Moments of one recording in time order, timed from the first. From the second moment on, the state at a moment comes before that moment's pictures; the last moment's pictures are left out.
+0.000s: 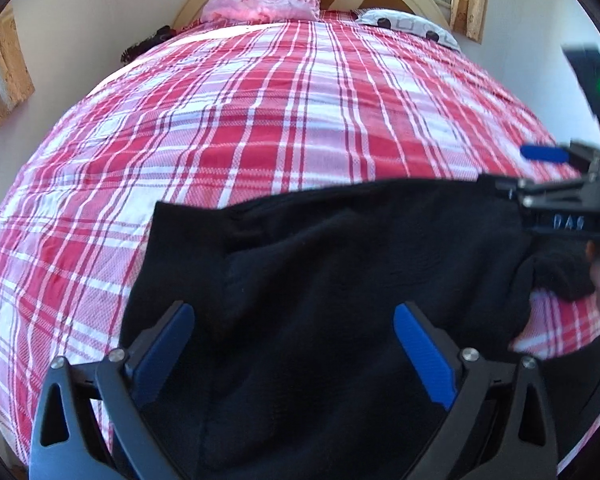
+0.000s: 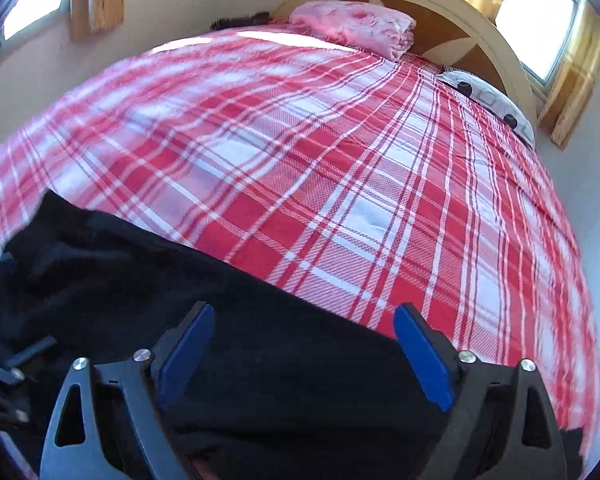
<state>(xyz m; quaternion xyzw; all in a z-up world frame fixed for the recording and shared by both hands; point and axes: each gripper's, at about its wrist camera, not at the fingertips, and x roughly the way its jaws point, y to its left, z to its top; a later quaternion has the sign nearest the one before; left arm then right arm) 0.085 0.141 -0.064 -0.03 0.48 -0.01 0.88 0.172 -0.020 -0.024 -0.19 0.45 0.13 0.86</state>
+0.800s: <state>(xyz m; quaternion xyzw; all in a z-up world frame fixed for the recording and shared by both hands) 0.115 0.131 -0.081 -0.04 0.50 0.00 0.87 0.156 -0.086 -0.011 -0.08 0.48 0.19 0.86</state>
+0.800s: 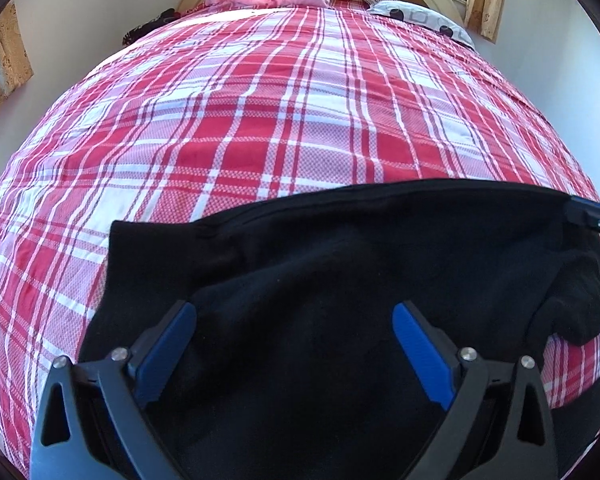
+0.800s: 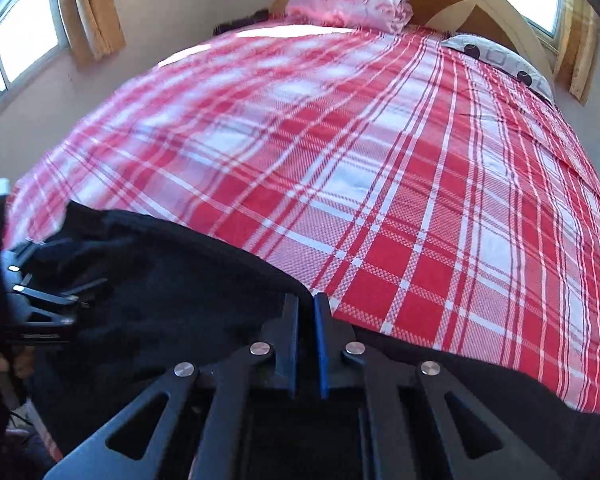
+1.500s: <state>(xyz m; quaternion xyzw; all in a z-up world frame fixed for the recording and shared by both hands) 0.061 0.143 -0.052 -0.05 0.45 -0.01 0.89 0.066 -0.086 0.024 0.01 0.41 0.23 0.88</state>
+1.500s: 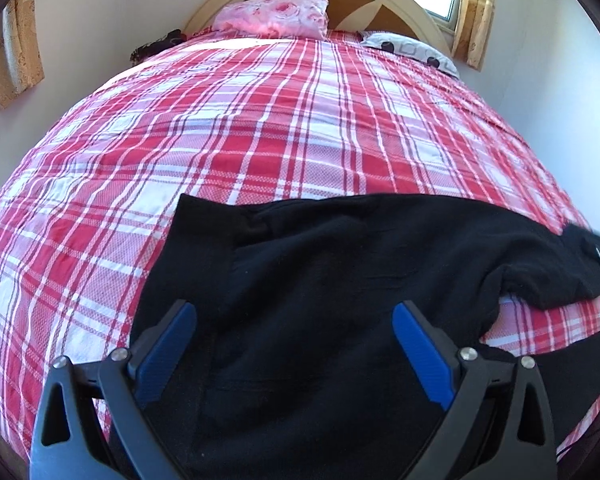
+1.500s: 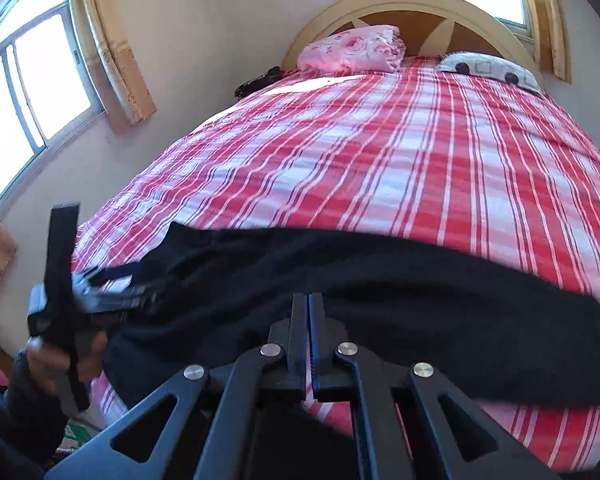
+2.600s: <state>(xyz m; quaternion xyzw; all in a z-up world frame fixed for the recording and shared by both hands) 0.083 0.155 -0.067 -0.06 0.46 0.01 0.89 0.122 -0.091 -0.004 -0.09 0.42 0.24 0.87</state>
